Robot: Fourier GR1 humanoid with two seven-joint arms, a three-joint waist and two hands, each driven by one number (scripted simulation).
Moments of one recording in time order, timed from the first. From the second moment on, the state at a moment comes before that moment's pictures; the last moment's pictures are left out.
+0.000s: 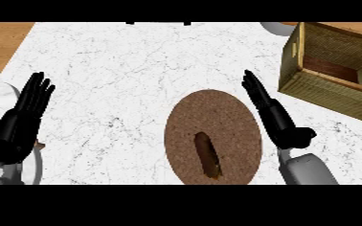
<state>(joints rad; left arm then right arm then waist) 0.00 0.52 -0.06 -1.52 0.39 0.12 -0.18 -0.18 -0.25 0.29 -1.41 -0.19 -0.03 -0.21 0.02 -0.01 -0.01</state>
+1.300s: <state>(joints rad) -0.20 0.49 -0.13 -1.35 0.34 0.15 0.14 -0.79 -0.01 1.08 -1.50 0.46 0.20 0.48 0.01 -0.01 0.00</state>
